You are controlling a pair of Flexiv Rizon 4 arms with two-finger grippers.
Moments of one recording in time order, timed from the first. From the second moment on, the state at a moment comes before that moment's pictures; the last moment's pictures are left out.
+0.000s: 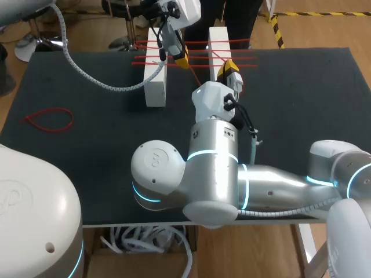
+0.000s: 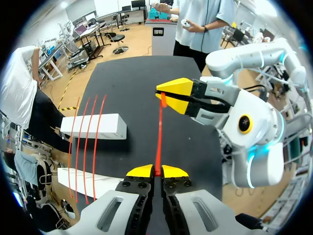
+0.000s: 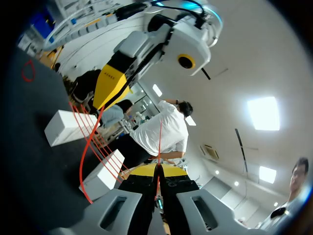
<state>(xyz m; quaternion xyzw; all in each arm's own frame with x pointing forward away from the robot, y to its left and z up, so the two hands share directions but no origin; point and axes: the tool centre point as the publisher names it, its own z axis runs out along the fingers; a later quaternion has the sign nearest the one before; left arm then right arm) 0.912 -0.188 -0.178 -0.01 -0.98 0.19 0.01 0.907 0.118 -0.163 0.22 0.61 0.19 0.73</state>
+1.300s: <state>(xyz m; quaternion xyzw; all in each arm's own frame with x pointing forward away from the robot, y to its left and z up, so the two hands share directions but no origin) 0.912 -0.188 -0.178 -0.01 -0.98 0.19 0.01 0.901 0.147 -0.156 0.01 0.64 -0.10 0.76</state>
